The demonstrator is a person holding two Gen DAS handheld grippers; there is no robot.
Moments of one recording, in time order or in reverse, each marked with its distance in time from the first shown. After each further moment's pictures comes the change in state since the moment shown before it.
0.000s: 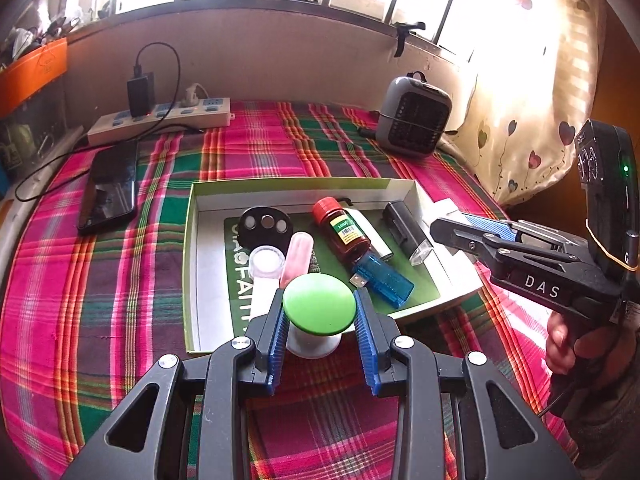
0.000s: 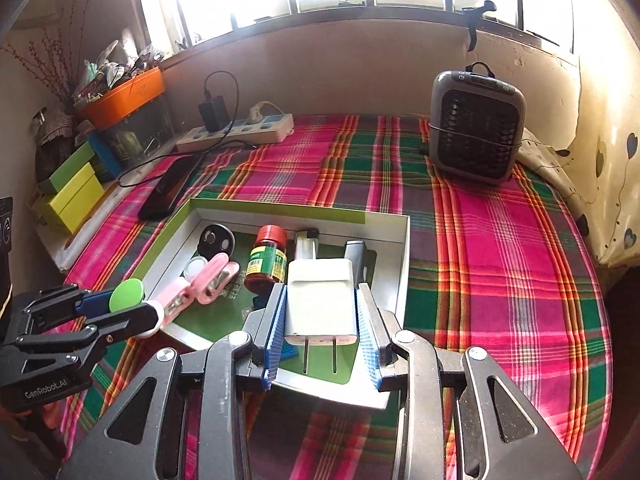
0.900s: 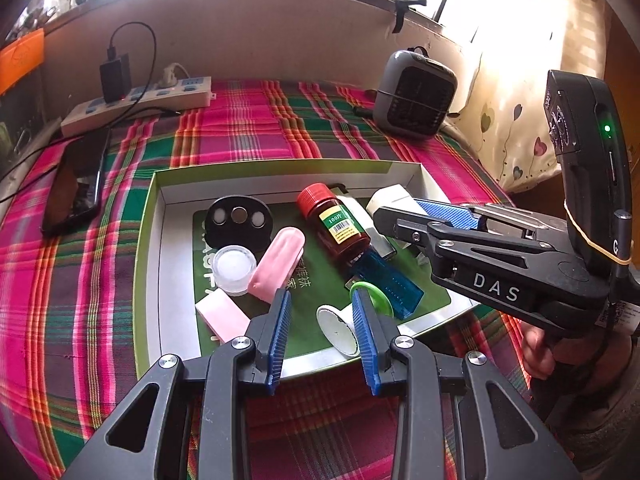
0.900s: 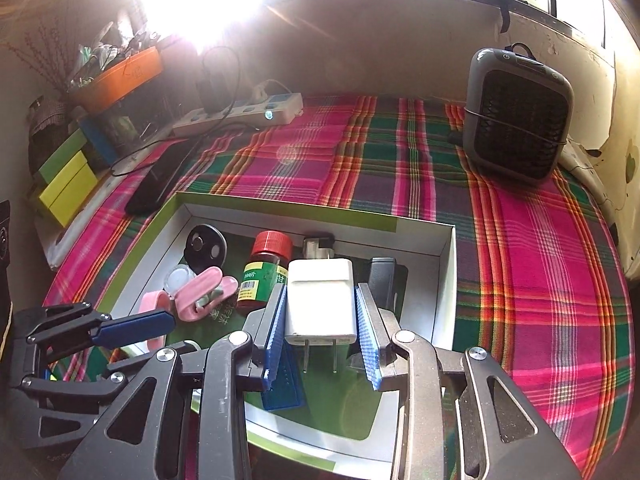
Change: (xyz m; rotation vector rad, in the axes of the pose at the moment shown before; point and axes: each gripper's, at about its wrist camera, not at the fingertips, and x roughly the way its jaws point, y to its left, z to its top) left arm 0.039 -0.006 0.008 0.009 0.061 -0.017; right arm 0.050 0.006 0.014 -0.025 0.059 0.029
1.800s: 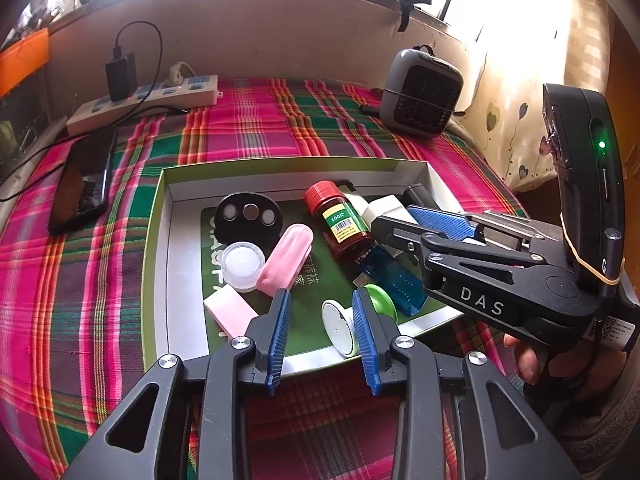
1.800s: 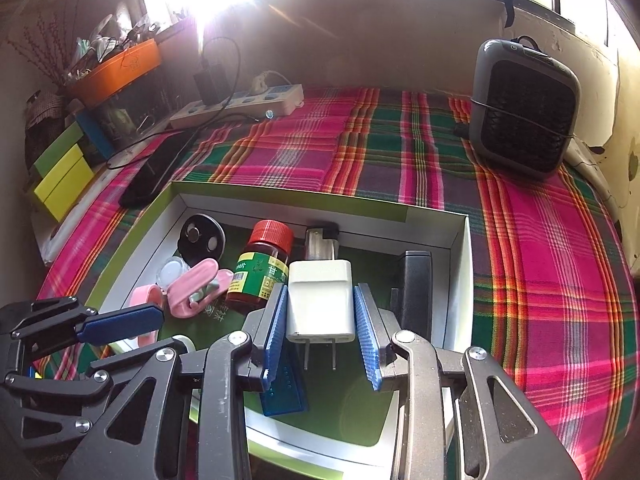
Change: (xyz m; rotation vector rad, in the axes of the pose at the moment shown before) left arm -0.002 0.000 -0.001 -0.003 0.005 0.025; right arm 0.009 0.004 -0.006 -0.005 0.005 -0.011
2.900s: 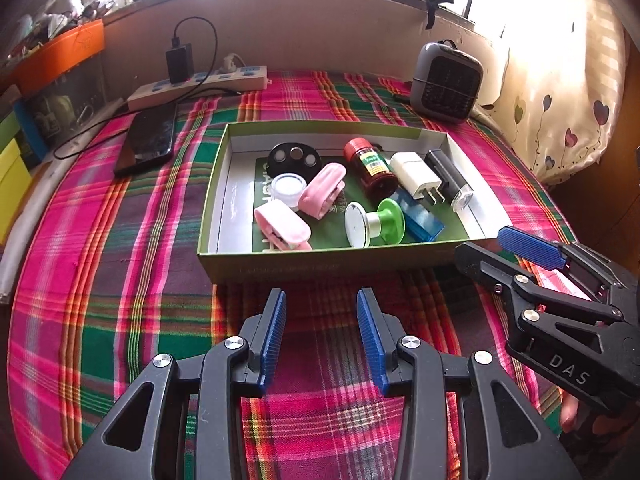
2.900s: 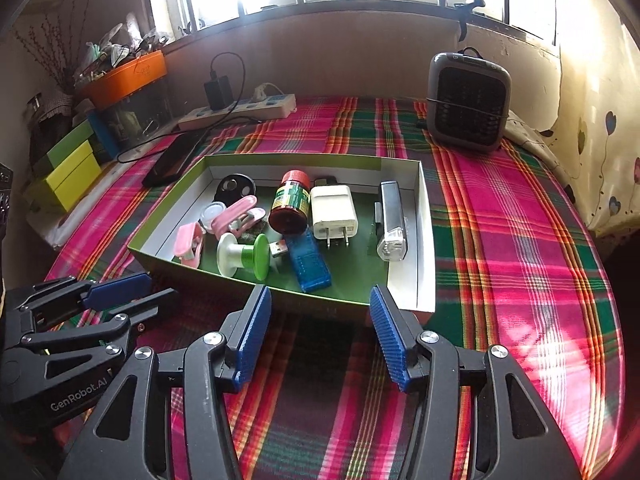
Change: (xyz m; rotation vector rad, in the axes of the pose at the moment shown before) left arm -0.036 -0.006 -0.056 -0.048 0.001 0.170; right arm -0.064 0.029 -0.062 0.037 -0.064 -0.087
